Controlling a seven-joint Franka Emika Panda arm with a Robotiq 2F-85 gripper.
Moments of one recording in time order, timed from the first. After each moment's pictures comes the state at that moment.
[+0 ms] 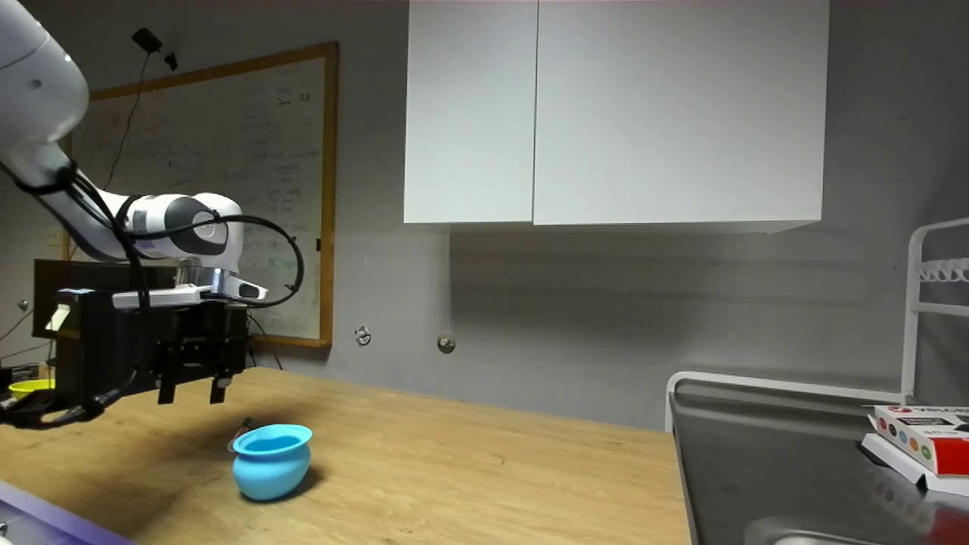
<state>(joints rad) 0.12 -0.32 0.19 -2.48 -0.02 1.95 0.09</state>
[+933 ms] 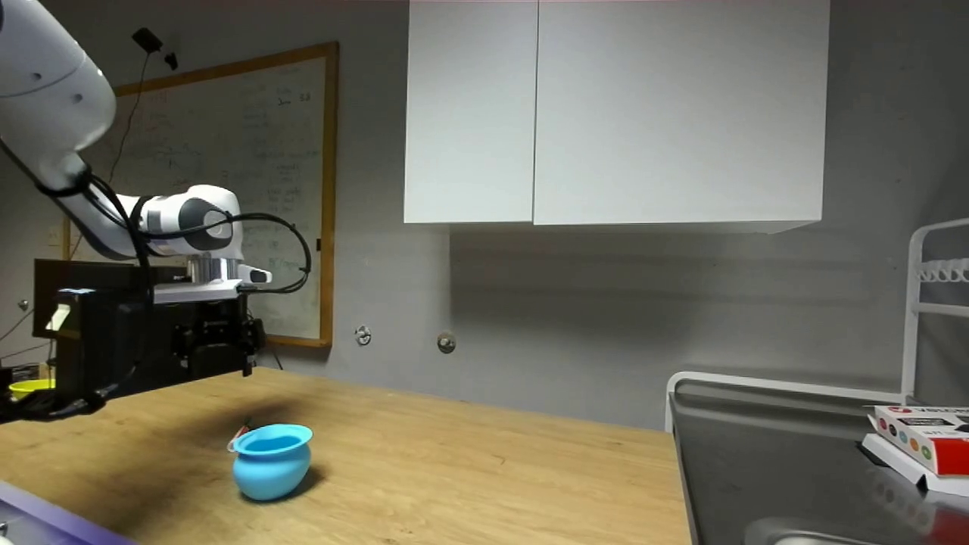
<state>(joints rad) 0.18 -0.20 0.19 -2.35 -0.08 2.13 -0.08</state>
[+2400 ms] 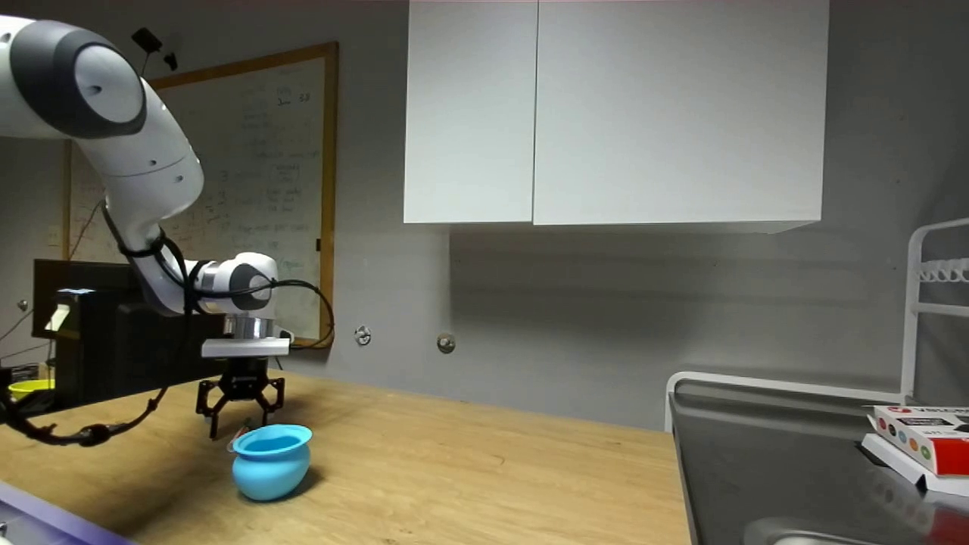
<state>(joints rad) 0.15 0.17 0.17 -2.20 -0.12 2.16 -0.38</state>
